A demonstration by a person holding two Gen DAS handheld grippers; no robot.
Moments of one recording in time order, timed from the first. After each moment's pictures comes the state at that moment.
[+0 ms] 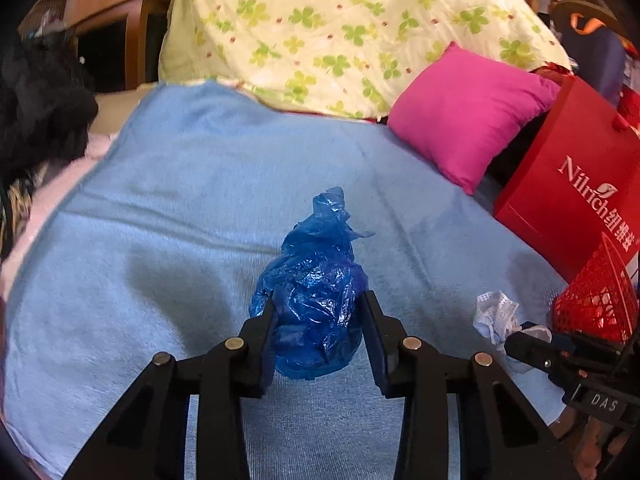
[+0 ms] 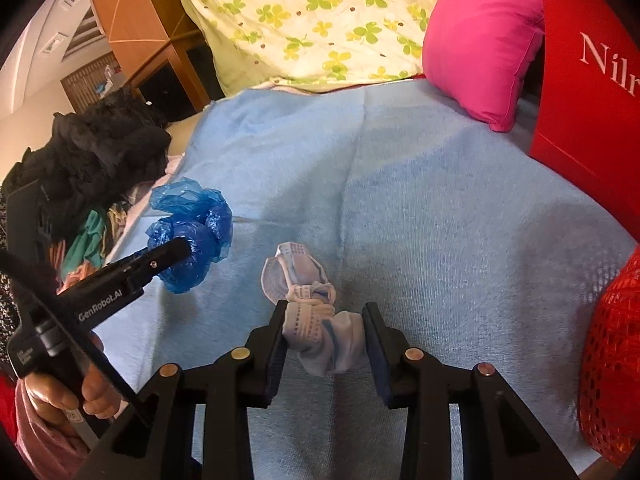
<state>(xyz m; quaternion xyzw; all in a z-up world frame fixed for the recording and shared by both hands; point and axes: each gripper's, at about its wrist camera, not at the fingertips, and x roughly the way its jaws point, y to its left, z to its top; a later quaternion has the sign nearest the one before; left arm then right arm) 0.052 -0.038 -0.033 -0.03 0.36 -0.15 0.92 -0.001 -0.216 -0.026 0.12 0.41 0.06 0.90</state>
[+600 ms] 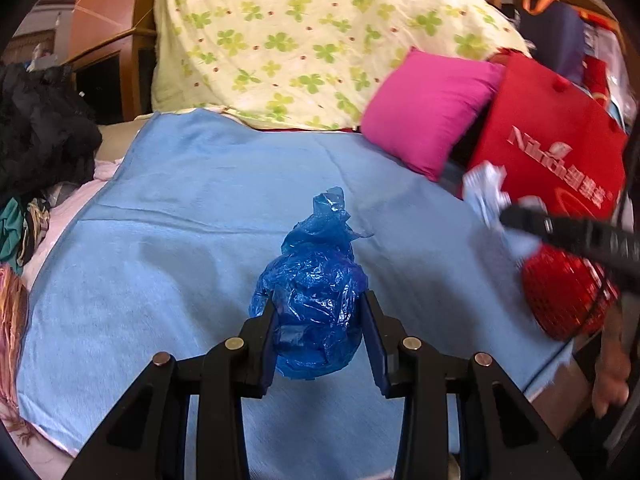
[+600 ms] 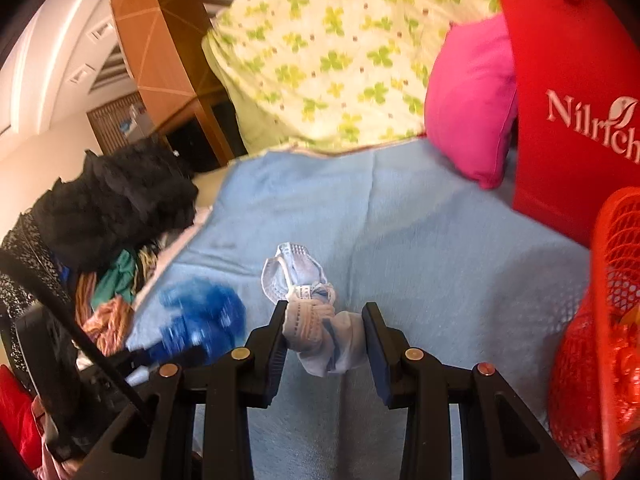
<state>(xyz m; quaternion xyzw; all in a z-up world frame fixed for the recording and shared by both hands) -0.041 -0.056 -0.021 0.01 0.32 -0.17 0.93 -0.050 -0.239 0.027 0.15 0.31 0.08 0.94</state>
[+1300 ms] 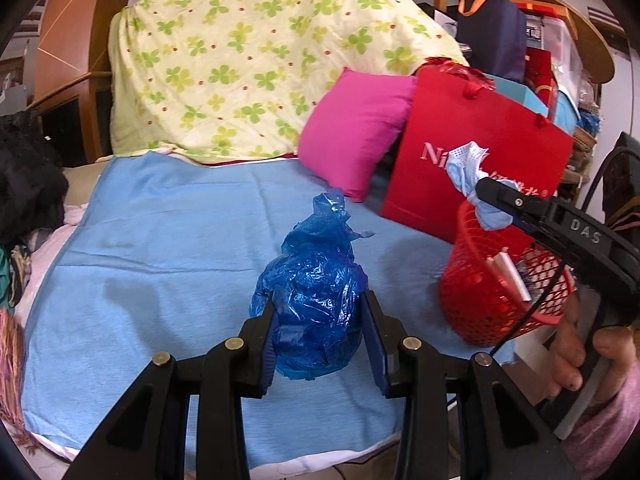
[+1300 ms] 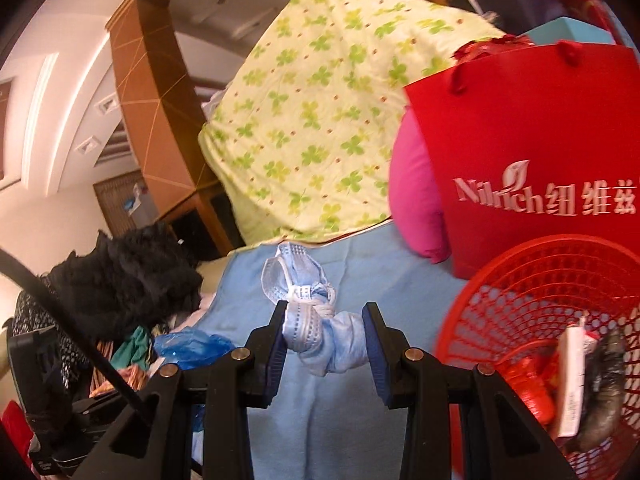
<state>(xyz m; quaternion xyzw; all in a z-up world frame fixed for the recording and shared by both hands) -0.090 -0.126 0.043 0.03 0.29 -0.23 0.93 -0.128 -0.318 0.073 0.20 0.16 0.05 0.97</state>
